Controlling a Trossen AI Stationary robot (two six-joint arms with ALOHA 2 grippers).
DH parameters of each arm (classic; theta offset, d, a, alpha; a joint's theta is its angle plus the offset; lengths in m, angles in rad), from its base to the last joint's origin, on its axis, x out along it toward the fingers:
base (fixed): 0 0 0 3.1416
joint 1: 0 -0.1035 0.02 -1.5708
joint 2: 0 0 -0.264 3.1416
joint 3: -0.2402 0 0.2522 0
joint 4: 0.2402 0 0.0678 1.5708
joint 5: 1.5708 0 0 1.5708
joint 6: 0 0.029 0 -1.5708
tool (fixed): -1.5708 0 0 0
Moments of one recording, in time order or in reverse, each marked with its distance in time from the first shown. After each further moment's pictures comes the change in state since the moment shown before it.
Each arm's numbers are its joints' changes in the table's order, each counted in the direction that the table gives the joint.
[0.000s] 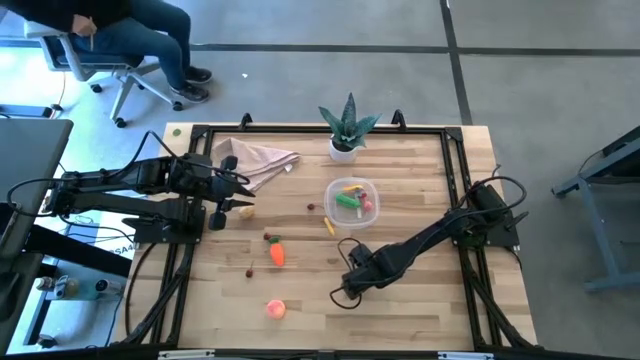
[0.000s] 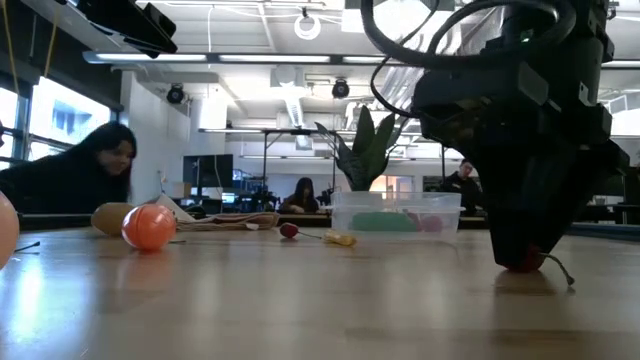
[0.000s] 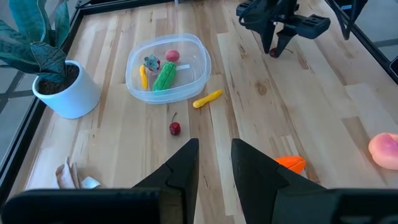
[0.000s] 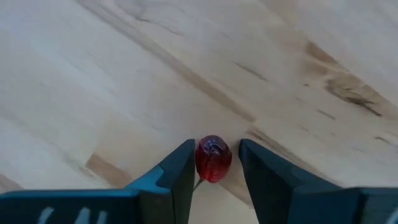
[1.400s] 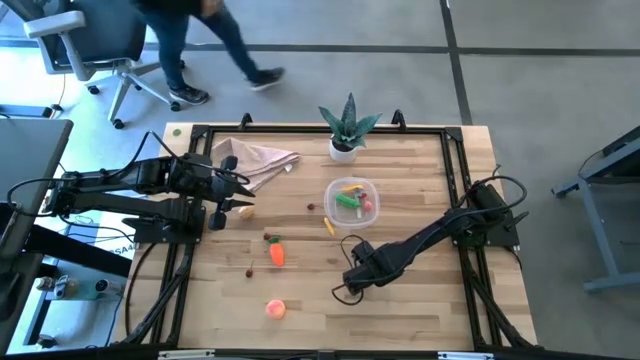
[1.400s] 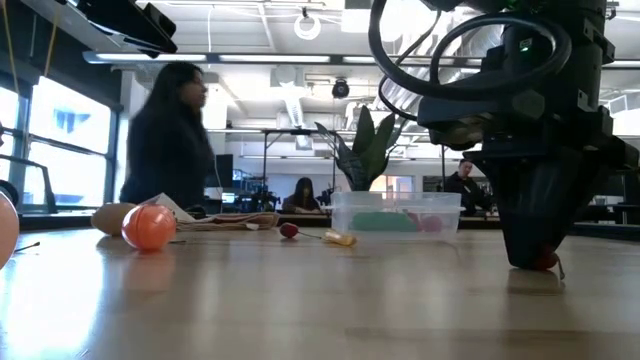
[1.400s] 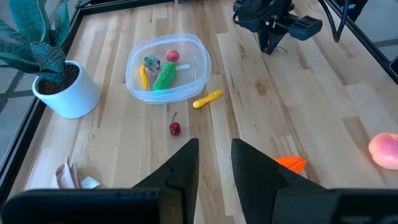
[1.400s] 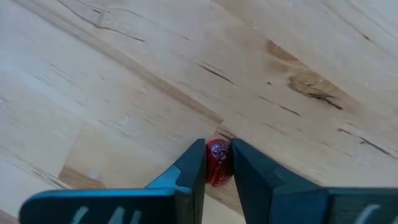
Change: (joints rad) left arm 0.000 0.000 0.000 0.000 0.000 0.000; right arm 0.002 0.000 0.002 0.047 0.012 0.047
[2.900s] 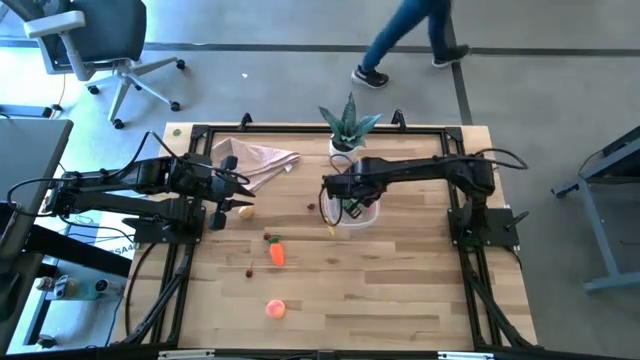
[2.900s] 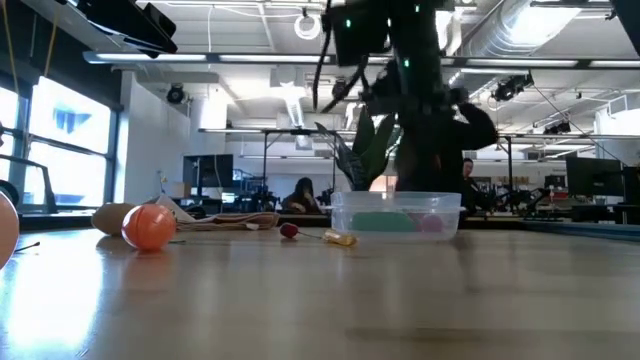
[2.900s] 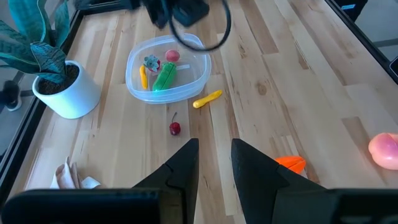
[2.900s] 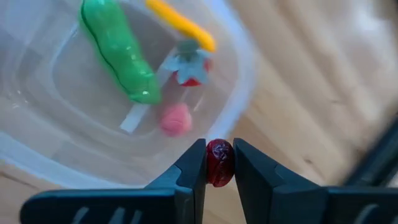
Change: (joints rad) left arm 0.000 0.000 0.000 0.000 0.000 0.000; right arm 0.542 0.024 -0.345 0.593 -0.198 -0.716
